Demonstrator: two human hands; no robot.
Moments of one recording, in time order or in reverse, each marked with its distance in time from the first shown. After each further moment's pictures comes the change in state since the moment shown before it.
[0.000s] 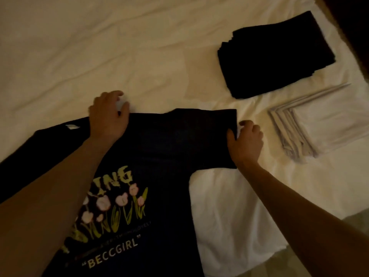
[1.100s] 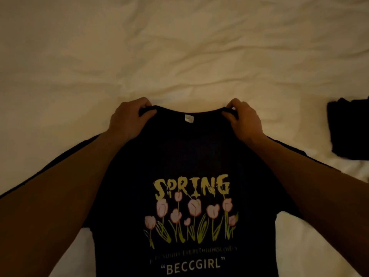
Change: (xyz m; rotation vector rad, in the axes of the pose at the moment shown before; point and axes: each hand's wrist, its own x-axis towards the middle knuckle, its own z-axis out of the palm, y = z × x) left_hand 0.000 -0.233 -0.097 -0.284 -0.062 -0.213; right_hand -0.013 -0.284 0.134 -0.088 -0.287 -0.660
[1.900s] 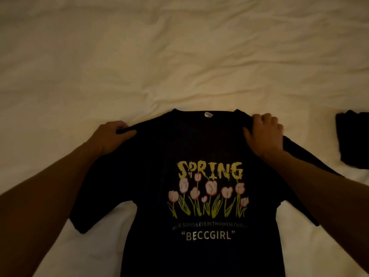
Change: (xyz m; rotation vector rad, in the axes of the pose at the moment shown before) left_hand -0.043 -0.074 -0.075 0.003 -0.200 -0.279; right_hand -0.022 -0.004 -0.010 -0.553 -0.019 0.049
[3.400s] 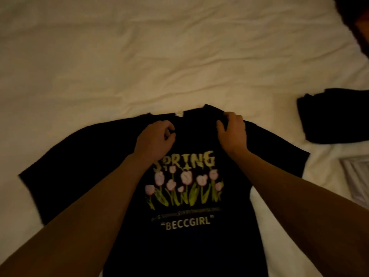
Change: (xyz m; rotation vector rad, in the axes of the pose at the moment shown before) left_hand -0.051 0.132 0.093 0.059 0.129 0.436; right_hand -0.045 -0.020 -0.004 0.666 0.126 0.172
